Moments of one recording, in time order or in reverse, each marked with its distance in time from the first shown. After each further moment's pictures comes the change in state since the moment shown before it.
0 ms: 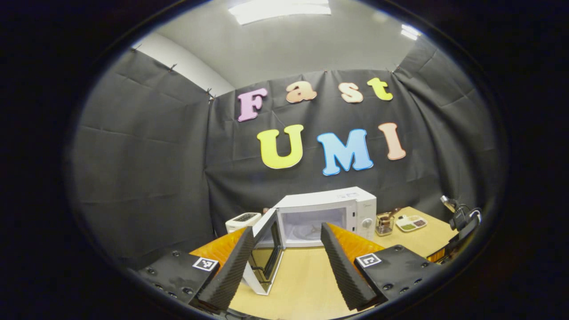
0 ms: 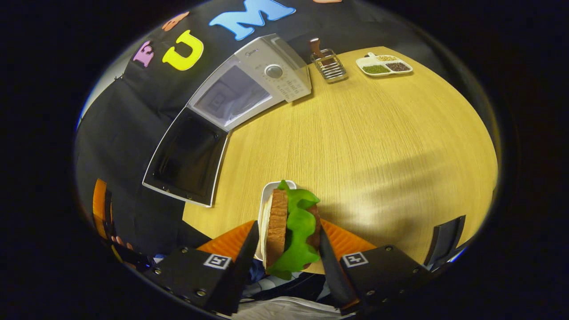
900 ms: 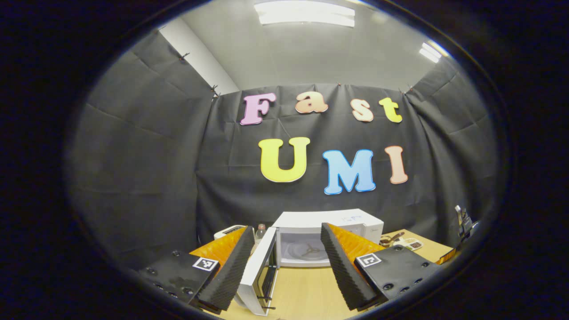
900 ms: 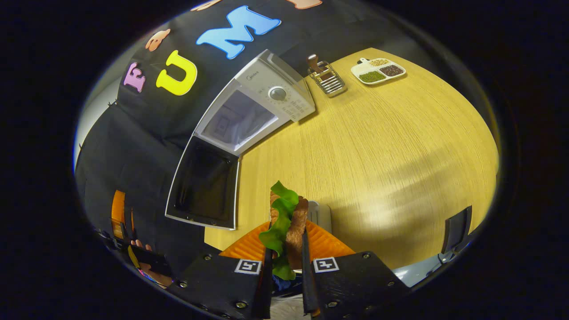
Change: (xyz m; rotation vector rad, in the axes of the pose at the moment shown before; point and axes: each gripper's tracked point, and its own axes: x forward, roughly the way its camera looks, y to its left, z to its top) left arm 0.096 0.056 0.032 -0.145 -0.095 -0.085; right arm -0.016 0.056 0.054 0.104 -0.144 0.062
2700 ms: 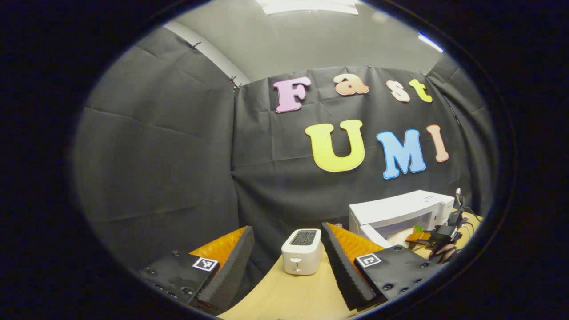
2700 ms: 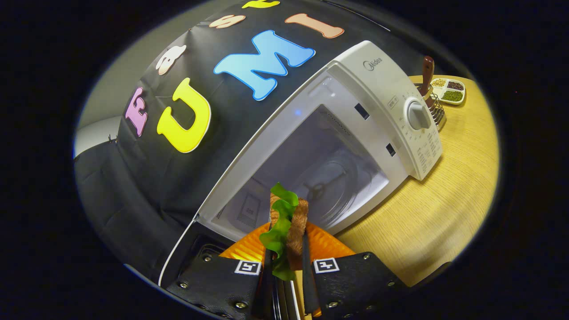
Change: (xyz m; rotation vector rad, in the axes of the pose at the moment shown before) left arm 0.094 0.270 -0.023 0.143 0.081 0.138; right arm 0.293 0.167 0.164 0.068 -0.613 0.043
